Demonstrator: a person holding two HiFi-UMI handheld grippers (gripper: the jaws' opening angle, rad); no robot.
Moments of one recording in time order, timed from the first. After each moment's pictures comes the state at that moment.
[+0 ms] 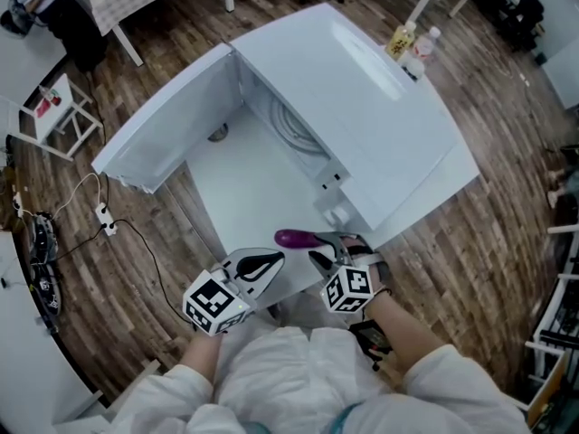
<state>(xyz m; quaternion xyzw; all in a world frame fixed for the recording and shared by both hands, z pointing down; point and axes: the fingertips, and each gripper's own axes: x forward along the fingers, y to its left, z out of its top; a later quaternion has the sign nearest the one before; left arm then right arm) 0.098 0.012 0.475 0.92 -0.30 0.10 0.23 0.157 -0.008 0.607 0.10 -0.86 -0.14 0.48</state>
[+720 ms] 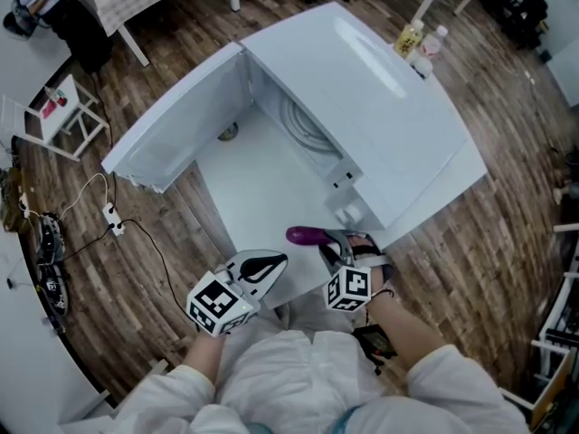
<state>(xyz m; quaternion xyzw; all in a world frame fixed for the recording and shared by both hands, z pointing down) 0.081 0.021 0.481 0.92 -0.30 0.11 0.24 0.157 -0.019 0.621 0.15 -0.82 -0.18 0.53</state>
